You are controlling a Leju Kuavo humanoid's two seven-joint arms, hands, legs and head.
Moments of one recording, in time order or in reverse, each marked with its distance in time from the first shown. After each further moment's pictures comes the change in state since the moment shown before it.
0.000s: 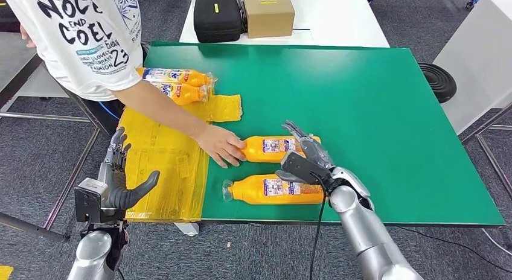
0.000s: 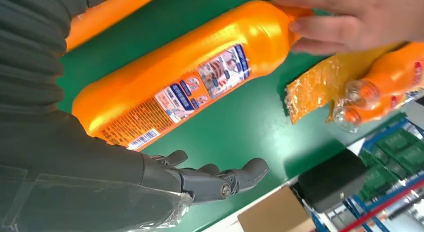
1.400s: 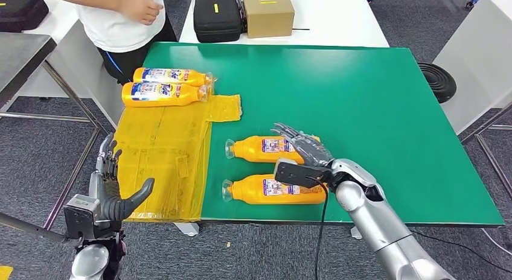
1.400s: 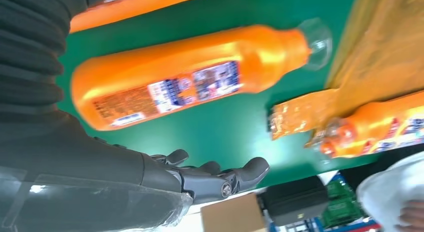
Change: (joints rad) left arm 0.094 0.000 -0.033 -0.121 0.007 0.081 -0.017; right arm -0.036 -0.172 0.257 -0.178 -0.041 0.085 0.102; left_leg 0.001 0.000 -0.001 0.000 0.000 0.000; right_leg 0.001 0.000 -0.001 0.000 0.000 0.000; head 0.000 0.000
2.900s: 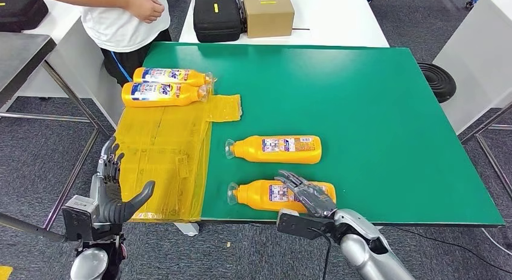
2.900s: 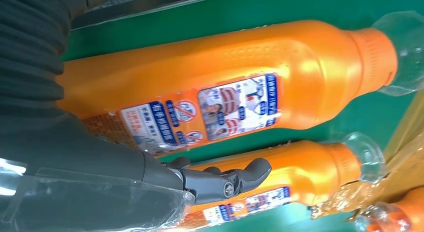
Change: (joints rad) left arm 0.023 0.010 -0.018 -0.022 0.036 -0.006 0.033; right arm 0.305 -0.077 0.031 -0.155 0.004 -0.073 0.081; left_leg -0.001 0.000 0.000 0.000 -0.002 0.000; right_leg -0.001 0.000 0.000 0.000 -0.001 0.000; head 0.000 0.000
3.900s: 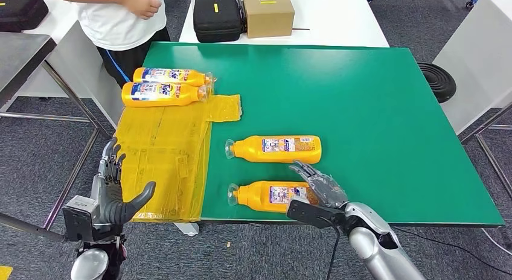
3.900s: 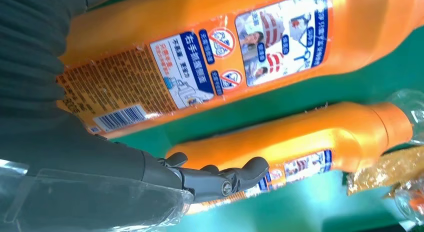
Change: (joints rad) left arm 0.004 0.000 -0.003 0.001 0.006 -0.005 0.003; right arm -0.007 -0.001 -0.088 -0.006 0.014 0.012 0.024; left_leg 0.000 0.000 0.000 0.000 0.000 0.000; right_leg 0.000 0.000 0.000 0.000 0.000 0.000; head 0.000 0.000
